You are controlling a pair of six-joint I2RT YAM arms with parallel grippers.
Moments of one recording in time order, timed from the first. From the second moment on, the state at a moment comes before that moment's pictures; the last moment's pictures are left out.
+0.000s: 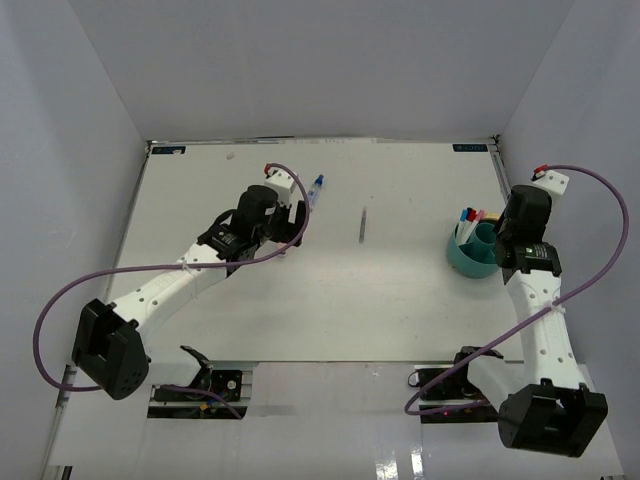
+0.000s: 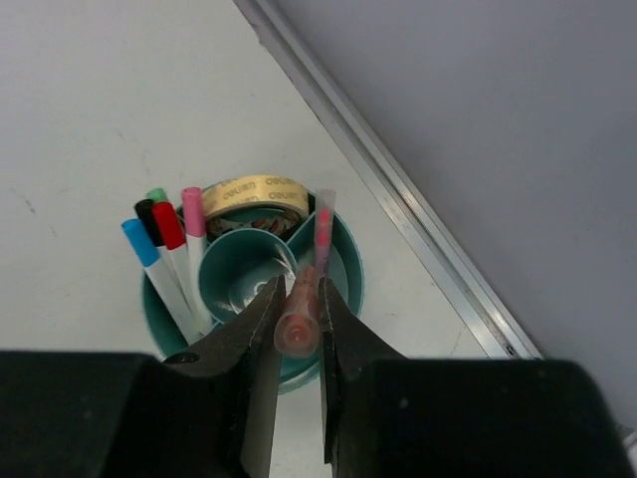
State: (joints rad) left arm -0.62 1.31 1.01 -0.25 -0.19 -0.11; right arm -0.08 0.96 0.92 -0.44 0.42 0.19
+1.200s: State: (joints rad) left arm -0.62 1.24 0.99 -0.22 -0.24 -0.11; right arm -0.24 1.14 0.92 -0.47 0.16 0.20
